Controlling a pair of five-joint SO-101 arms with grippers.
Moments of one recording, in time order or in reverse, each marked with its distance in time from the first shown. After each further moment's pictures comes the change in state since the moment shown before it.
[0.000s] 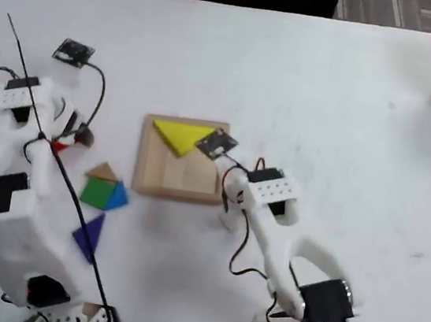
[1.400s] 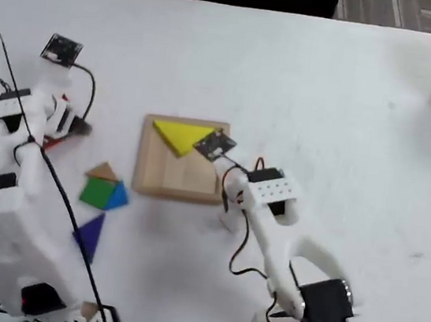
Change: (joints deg) left arm -2.3 10.2 -0.5 -16.6 -1.1; right arm 0.0 0.0 0.0 0.0 1.9
